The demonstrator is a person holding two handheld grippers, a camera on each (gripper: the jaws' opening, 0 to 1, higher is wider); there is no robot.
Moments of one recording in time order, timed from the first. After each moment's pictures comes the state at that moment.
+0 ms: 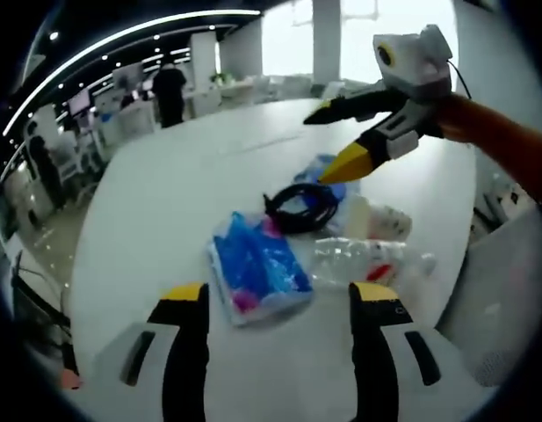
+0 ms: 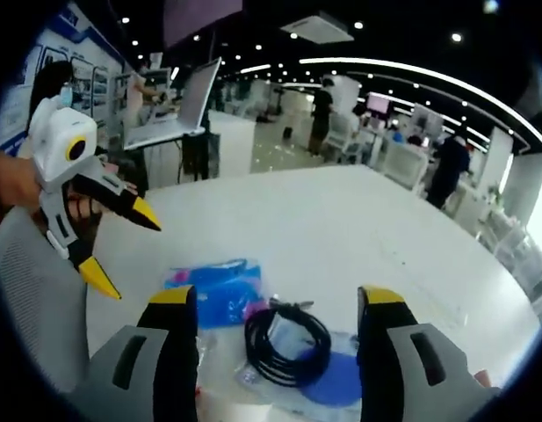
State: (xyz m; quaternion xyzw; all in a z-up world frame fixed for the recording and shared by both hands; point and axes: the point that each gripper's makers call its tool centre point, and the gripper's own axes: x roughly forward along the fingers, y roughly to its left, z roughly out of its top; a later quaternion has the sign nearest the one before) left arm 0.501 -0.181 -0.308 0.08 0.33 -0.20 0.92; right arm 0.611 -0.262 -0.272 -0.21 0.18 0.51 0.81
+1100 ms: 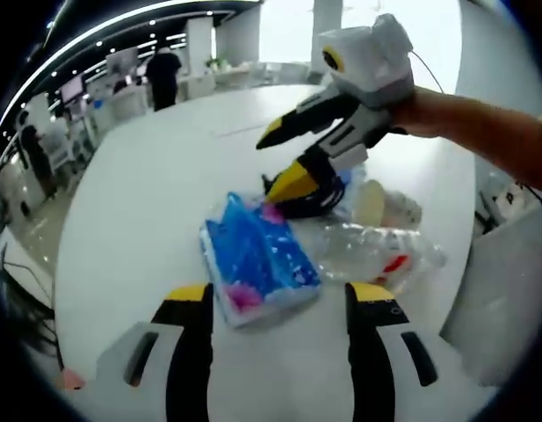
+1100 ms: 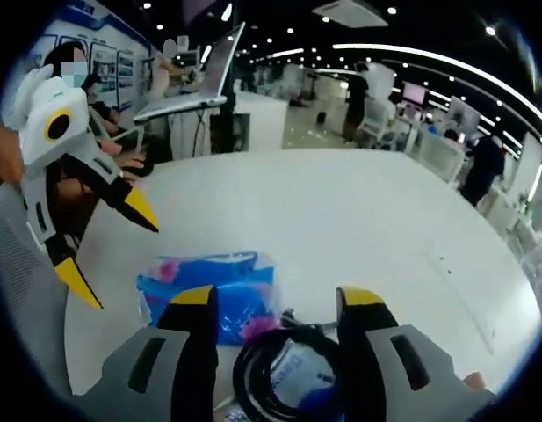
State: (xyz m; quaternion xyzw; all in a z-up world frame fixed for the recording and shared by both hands) left arm 0.511 -0.181 -0.340 0.06 0.36 -0.21 0.91; right arm 0.628 -0.210 -0.334 -0.25 0.21 0.57 0.76
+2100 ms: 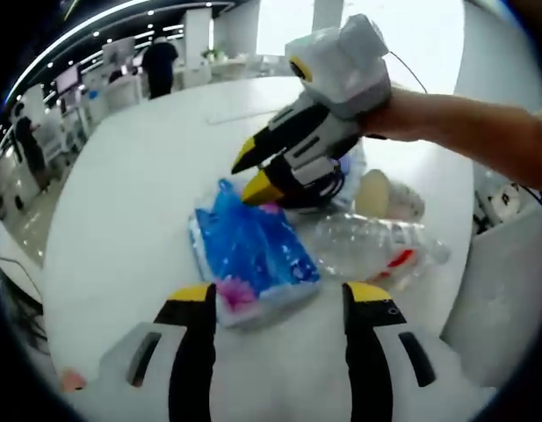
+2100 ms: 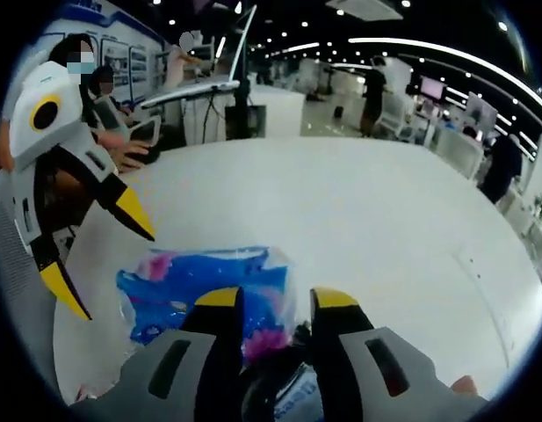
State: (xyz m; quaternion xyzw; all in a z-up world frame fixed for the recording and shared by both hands) left arm 0.511 -0.184 -0.357 0.05 0.38 -0.23 0.90; right arm 0.626 -0.186 -0.366 -0.25 0.22 0.60 0.73
